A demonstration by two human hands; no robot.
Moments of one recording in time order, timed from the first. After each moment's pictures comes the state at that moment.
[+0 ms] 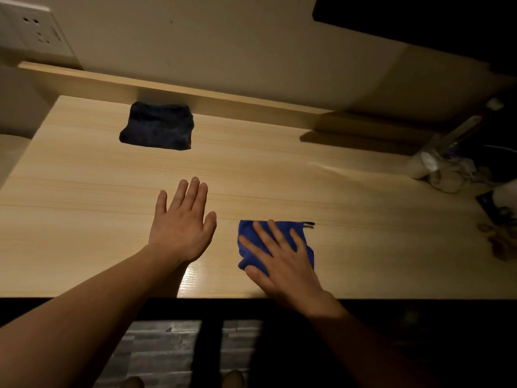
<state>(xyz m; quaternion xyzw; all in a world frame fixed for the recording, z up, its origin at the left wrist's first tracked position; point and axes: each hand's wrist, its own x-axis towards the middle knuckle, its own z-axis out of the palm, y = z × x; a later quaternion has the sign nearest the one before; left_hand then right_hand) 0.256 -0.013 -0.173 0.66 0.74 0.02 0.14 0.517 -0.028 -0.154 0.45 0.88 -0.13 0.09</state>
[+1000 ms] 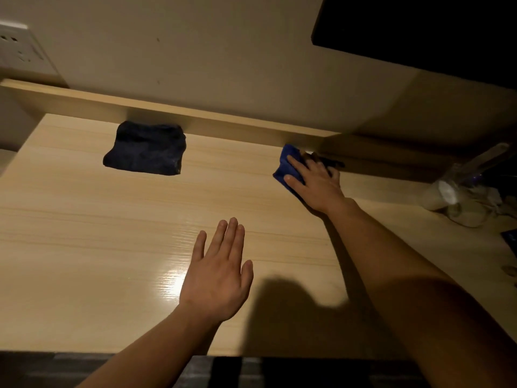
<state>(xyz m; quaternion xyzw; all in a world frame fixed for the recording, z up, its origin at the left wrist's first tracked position) 0.351 -0.007 -0.172 0.70 0.70 0.06 0.15 0.545 0.244 -0.142 0.55 0.82 -0.12 0.05</state>
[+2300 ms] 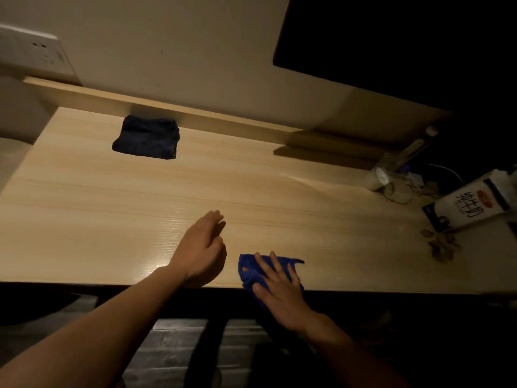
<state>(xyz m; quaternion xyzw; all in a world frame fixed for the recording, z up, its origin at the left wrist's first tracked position) 0.341 -0.050 -0.135 0.55 0.65 0.31 0.42 0.595 -0.071 -0.130 0.51 0.77 -0.36 0.09</state>
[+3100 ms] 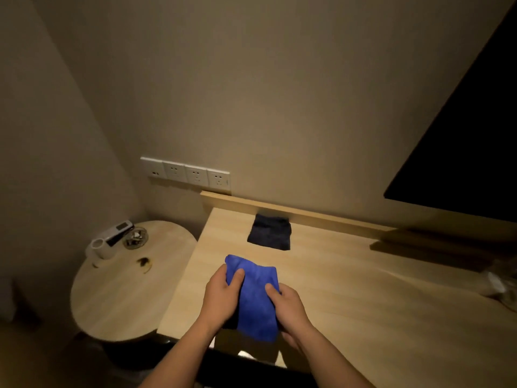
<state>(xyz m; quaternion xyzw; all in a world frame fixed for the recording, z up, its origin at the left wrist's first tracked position) 0.132 -0.103 0.024 0.30 0.73 0.47 0.38 0.279 -0.048 0.006 0.57 0.46 -0.66 -0.19</state>
